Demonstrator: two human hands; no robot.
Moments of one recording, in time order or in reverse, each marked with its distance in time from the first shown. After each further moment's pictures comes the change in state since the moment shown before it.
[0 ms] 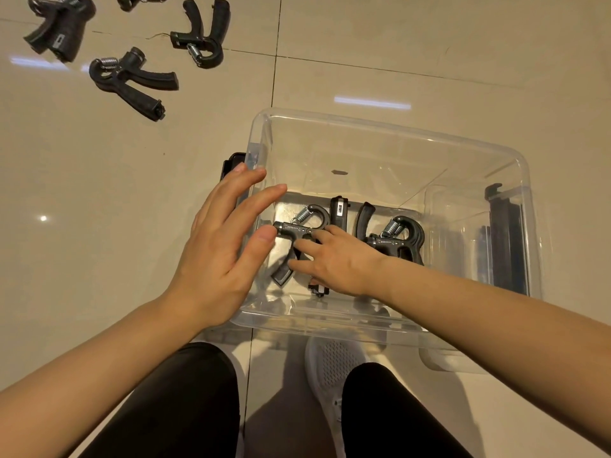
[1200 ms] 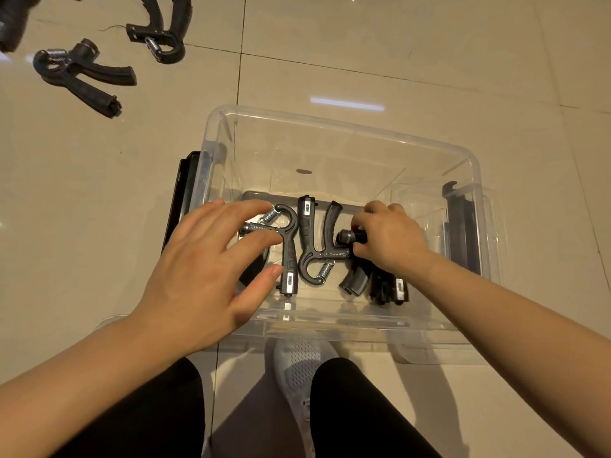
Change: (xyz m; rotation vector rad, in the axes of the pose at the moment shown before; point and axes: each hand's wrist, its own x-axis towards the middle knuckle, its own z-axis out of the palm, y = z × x) left_hand -0.002 0.036 0.009 0.338 -0.128 0.155; right_hand -0.075 0.053 0.018 0.397 0.056 0.832
